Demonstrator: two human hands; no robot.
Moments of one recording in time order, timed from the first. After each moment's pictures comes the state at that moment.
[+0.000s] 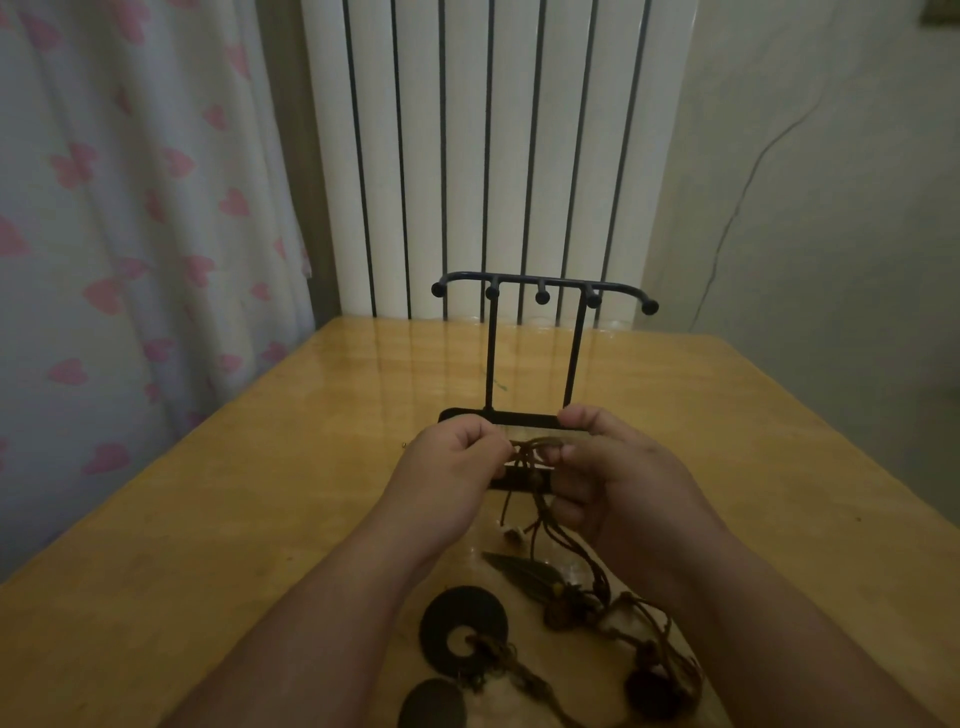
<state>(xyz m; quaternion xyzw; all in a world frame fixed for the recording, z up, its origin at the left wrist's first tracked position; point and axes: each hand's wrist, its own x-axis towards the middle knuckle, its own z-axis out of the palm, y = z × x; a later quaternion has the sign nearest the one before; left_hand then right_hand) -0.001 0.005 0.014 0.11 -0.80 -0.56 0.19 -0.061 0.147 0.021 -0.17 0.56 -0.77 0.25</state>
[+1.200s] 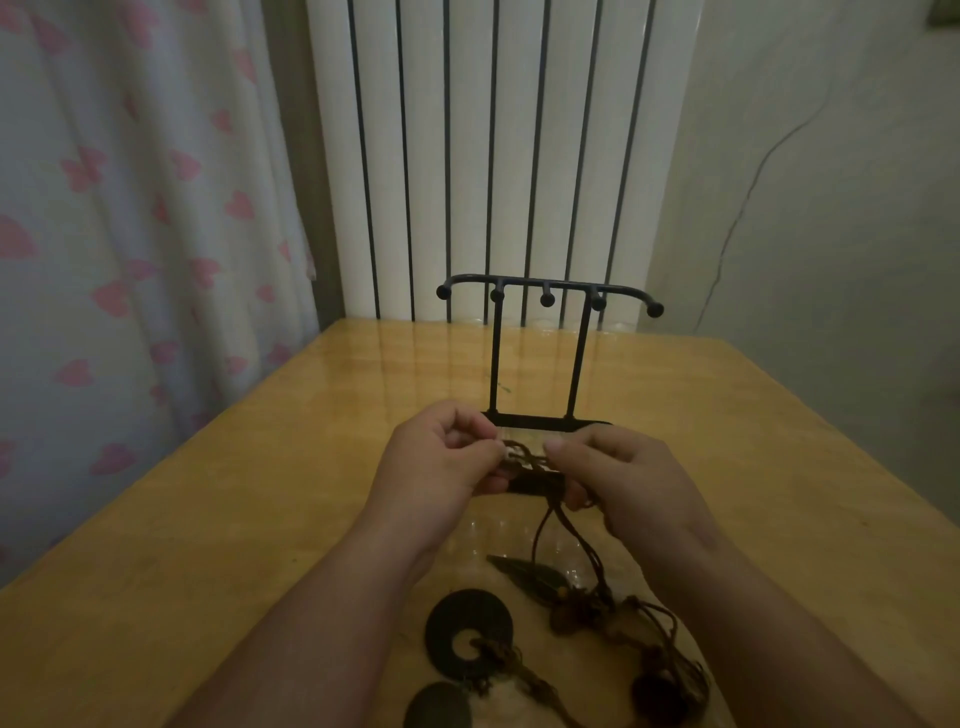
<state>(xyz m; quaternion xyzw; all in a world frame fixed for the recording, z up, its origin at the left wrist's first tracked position) -0.004 -0.004 0.011 0.14 -0.72 -0.64 0.23 -0.059 0.150 0.020 -0.24 0.77 -0.58 0.07</state>
